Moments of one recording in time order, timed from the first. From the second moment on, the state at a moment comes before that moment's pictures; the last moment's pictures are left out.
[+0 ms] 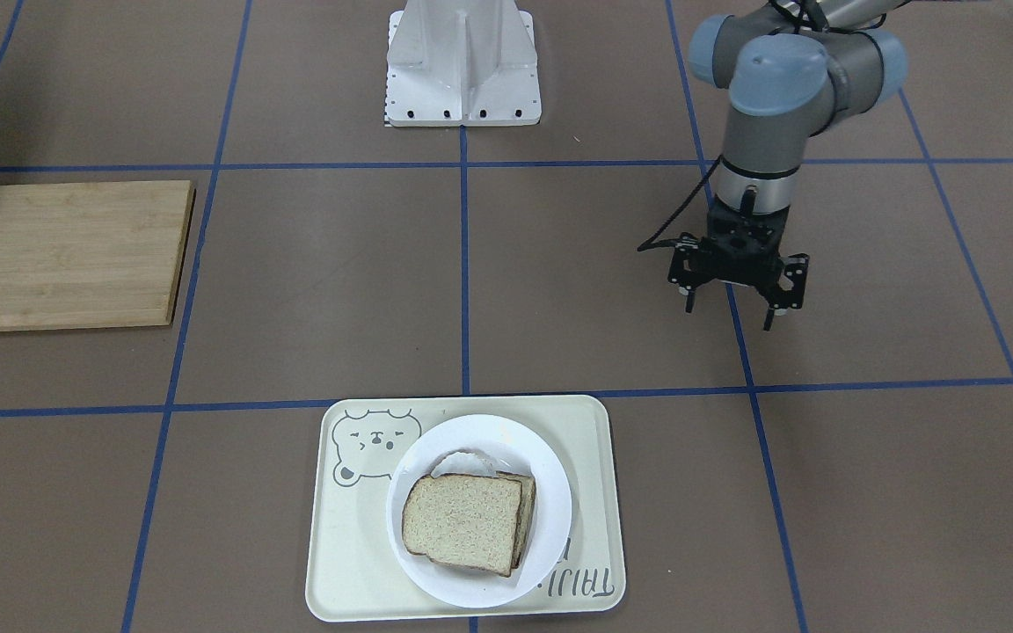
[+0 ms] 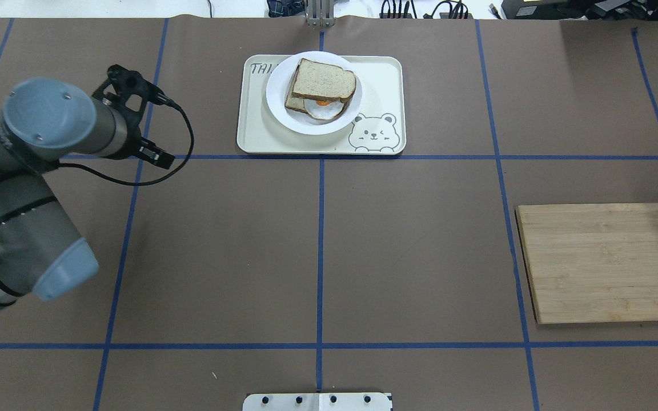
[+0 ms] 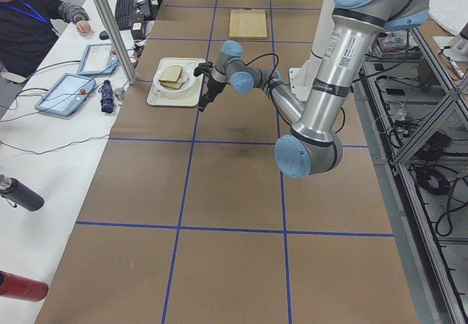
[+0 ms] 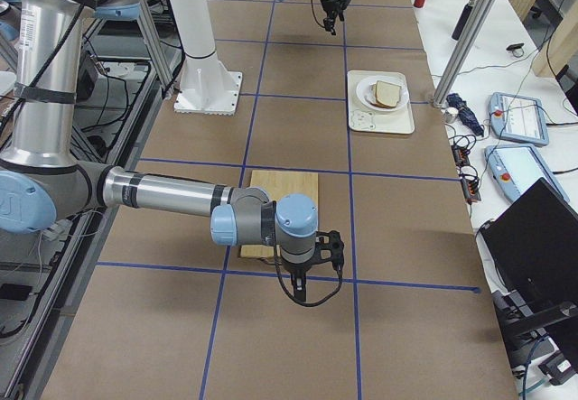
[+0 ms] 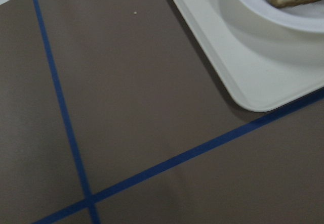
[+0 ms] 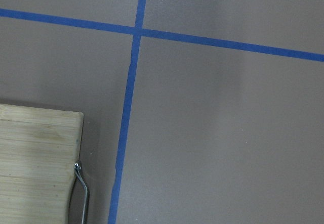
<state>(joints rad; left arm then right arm) -0.80 -1.92 -1.84 -1.68 -1.74 -0.50 1.56 -1.76 1.66 -1.41 2.29 -0.07</state>
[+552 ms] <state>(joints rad) -1.04 -1.75 -1.78 -1.68 -2.02 -0.43 1.56 -1.77 1.66 -1.41 2.29 -0.07</state>
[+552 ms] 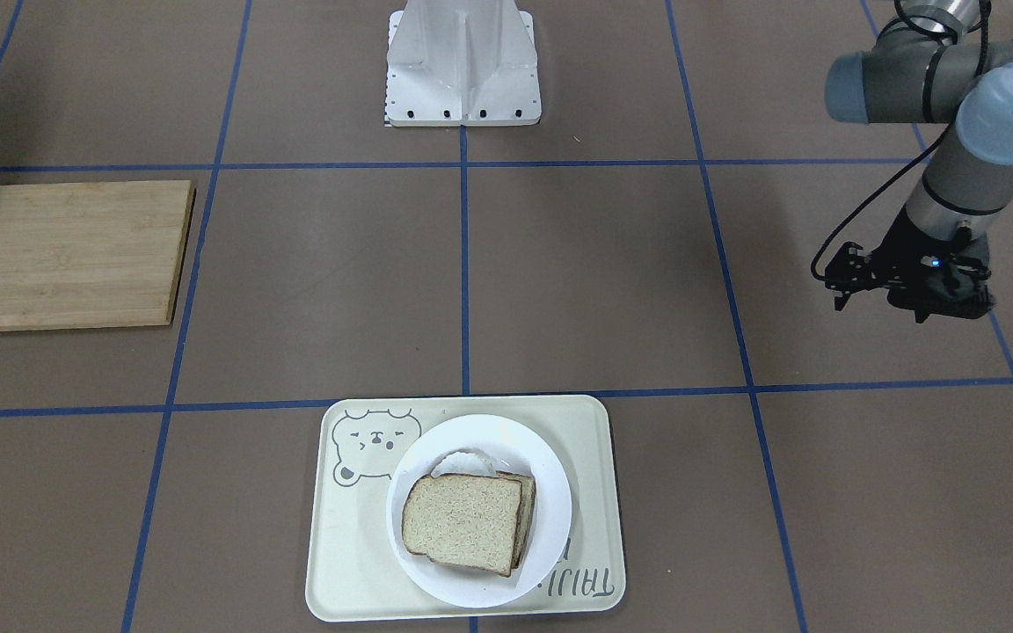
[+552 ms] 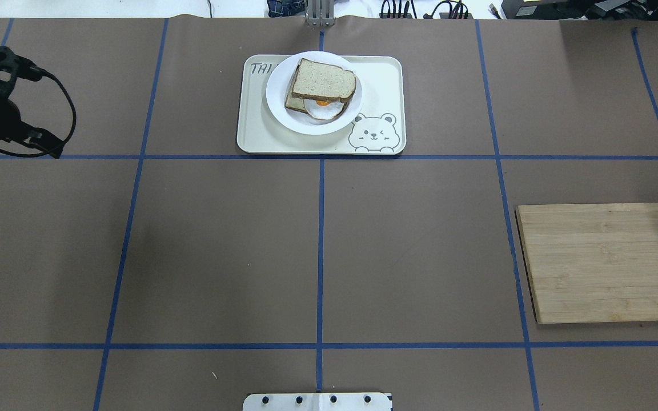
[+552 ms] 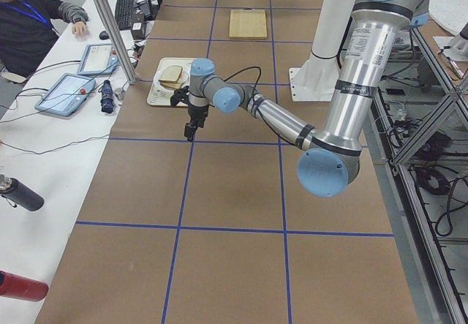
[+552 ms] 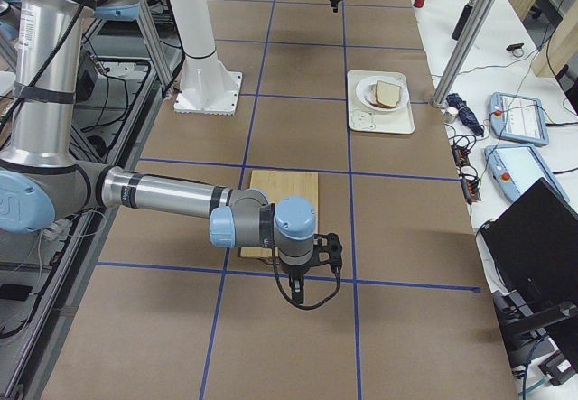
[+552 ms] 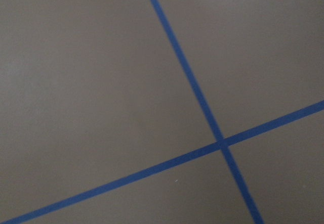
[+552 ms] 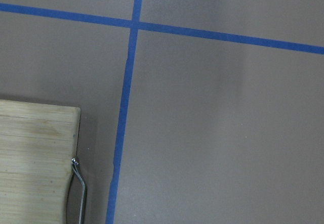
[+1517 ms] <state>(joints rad) -1.47 -1.47 -1.72 -1.70 -2.33 0.01 1.56 -1.77 1.66 -1.41 2.29 -0.07</state>
